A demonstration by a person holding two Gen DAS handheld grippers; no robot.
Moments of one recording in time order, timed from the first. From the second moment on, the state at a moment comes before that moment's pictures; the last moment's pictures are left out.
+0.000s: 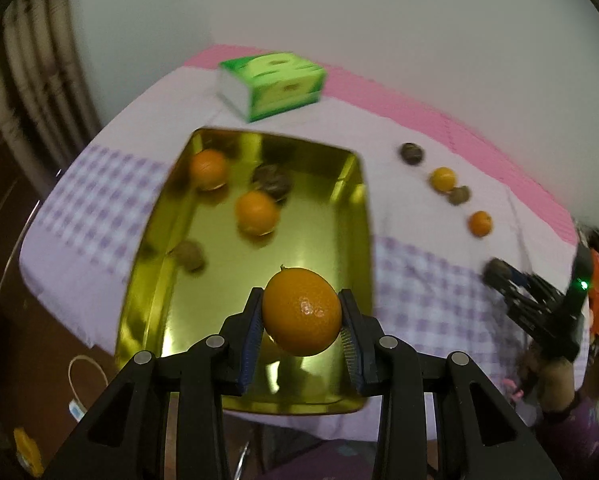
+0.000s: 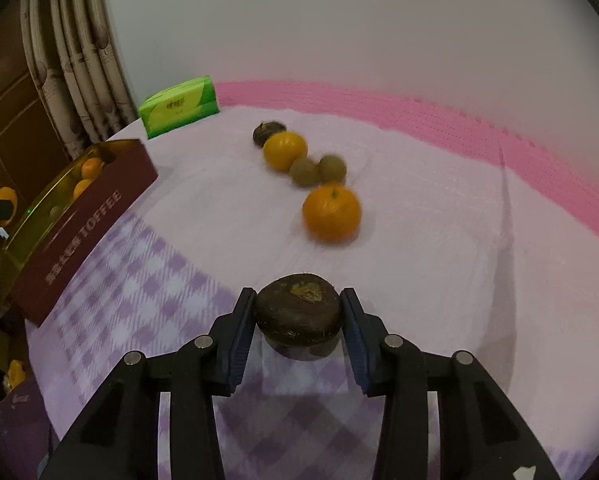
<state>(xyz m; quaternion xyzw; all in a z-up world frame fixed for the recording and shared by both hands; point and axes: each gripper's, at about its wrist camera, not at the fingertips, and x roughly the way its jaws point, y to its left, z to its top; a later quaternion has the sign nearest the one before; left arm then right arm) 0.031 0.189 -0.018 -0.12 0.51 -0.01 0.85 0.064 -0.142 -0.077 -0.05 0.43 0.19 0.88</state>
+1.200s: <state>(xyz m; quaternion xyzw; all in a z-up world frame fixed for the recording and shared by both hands) 0.032 0.222 -0.057 -0.08 0.53 0.06 0.84 0.066 -0.149 -0.077 -0.04 0.43 0.16 0.89</state>
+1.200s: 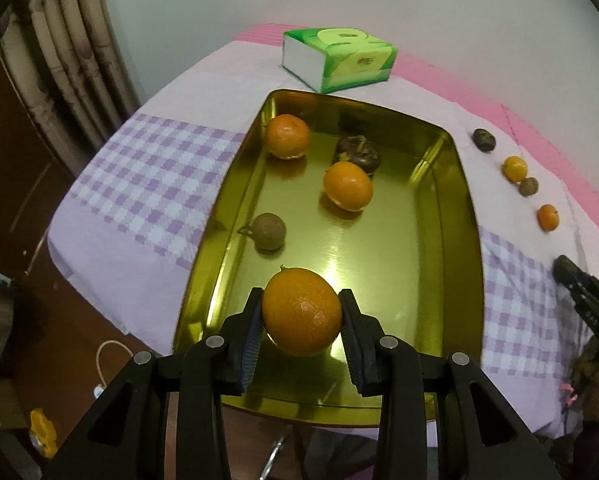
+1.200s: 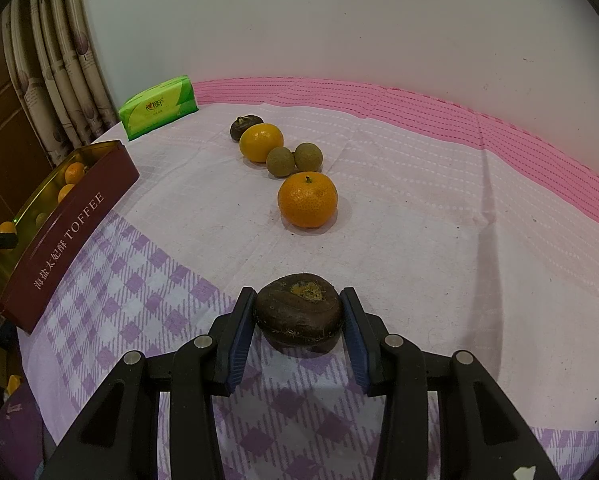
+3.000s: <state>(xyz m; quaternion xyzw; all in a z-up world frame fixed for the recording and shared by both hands) 0.019 0.255 -0.025 -0.04 0.47 0.23 0.85 0.042 -0.032 0.005 -0.04 0.40 0.30 0.87</state>
